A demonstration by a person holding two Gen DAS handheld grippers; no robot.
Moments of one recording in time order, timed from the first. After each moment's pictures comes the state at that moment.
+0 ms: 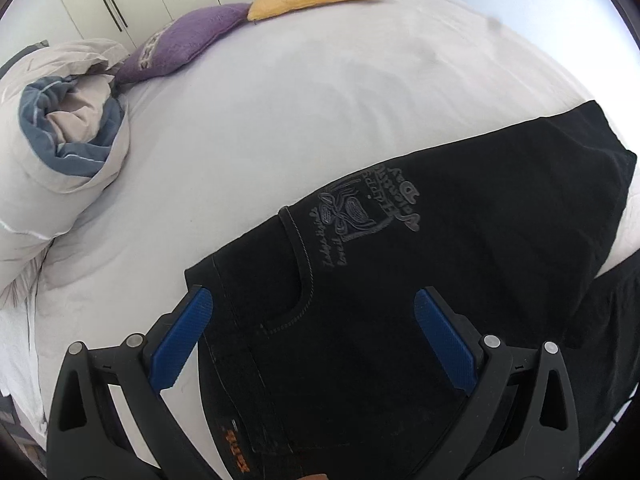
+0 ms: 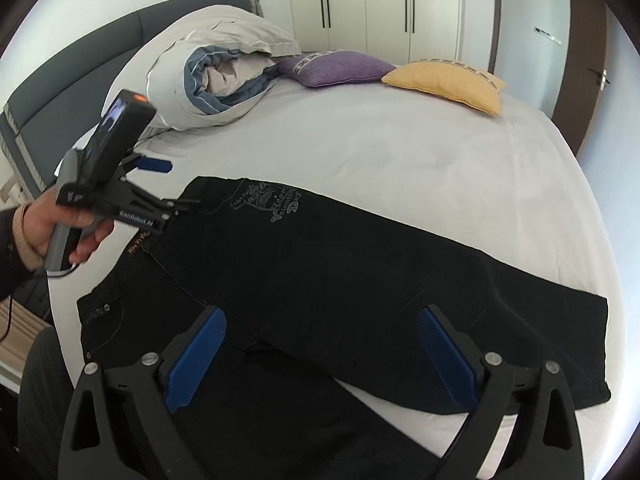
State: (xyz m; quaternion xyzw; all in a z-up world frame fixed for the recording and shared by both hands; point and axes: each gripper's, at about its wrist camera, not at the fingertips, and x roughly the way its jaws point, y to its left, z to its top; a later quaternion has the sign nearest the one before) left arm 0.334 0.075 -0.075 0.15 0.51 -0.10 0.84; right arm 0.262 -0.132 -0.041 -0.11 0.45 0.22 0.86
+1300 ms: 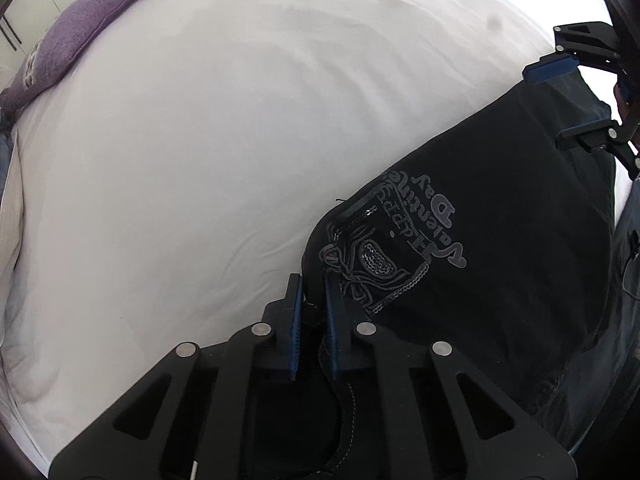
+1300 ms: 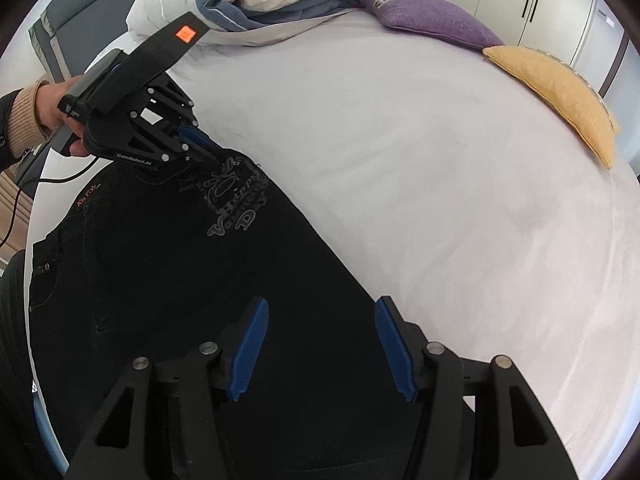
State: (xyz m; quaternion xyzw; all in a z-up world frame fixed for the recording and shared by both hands) left arm 0.469 0.074 -0.188 0.18 0.56 -0.25 0.77; right arm 0.440 -0.092 -0.102 -0.23 0.51 0.34 0.76
